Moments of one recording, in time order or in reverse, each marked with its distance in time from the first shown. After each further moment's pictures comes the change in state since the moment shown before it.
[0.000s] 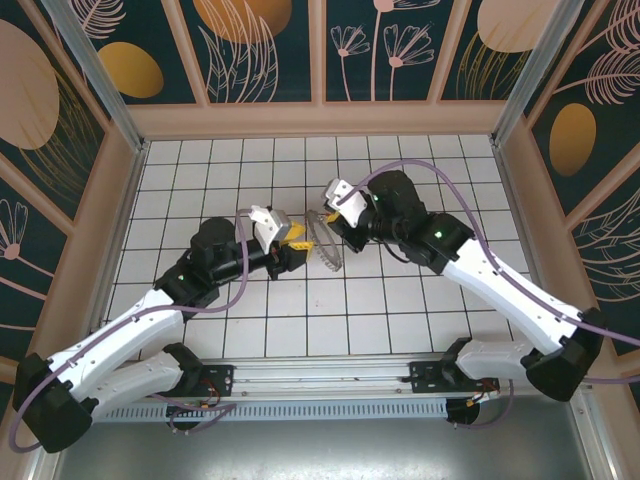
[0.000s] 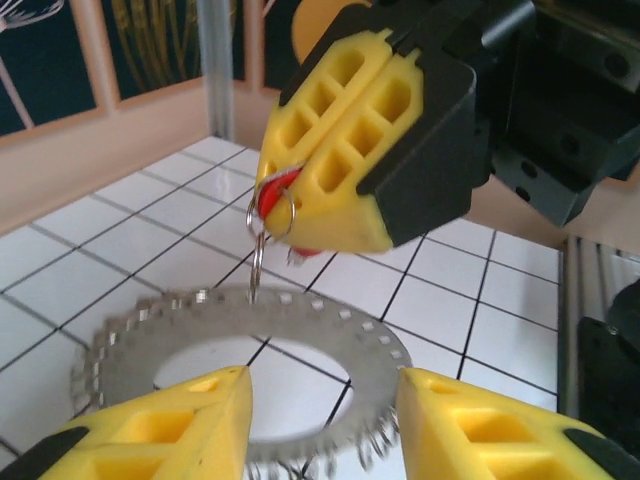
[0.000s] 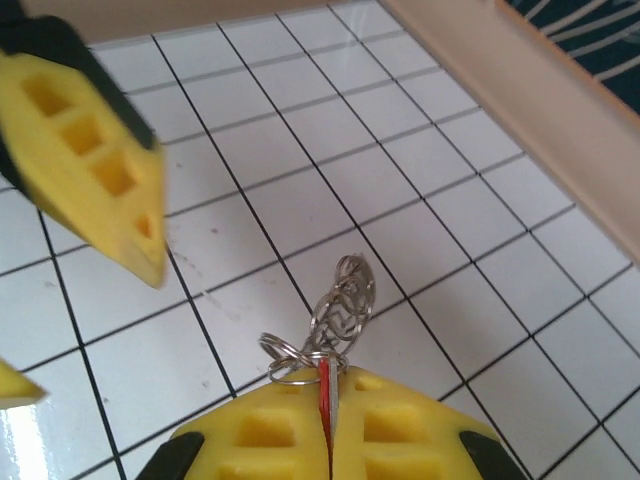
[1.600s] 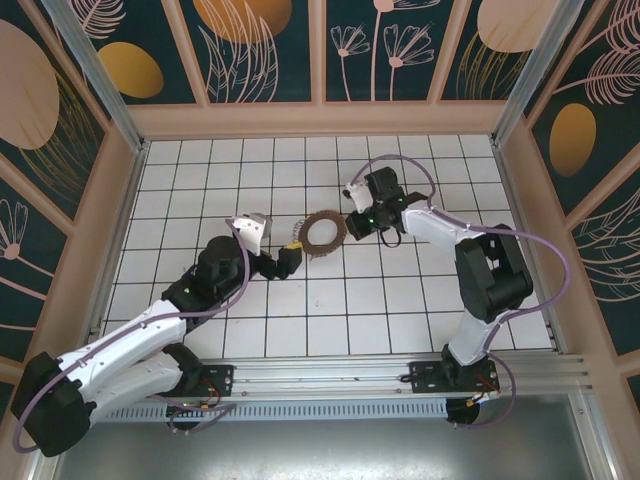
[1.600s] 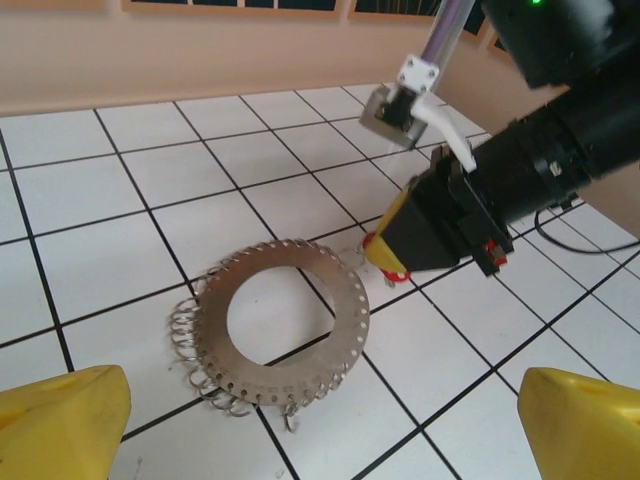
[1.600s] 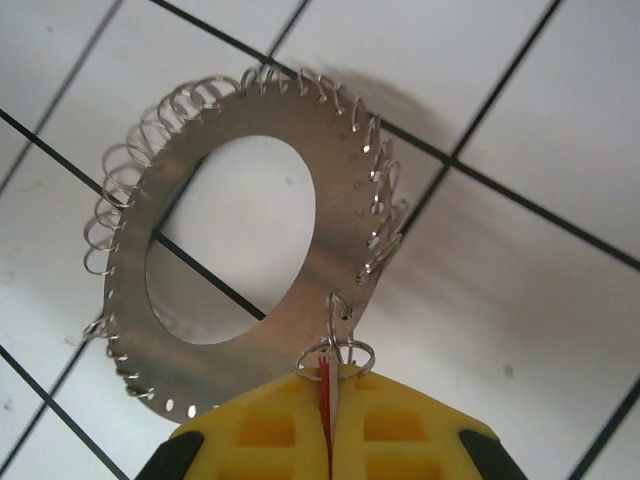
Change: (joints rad) left arm 0.000 -0.015 -0.166 0.055 -0.399 -0.224; right arm -0.327 0.496 -0.107 0.177 -0.148 0.270
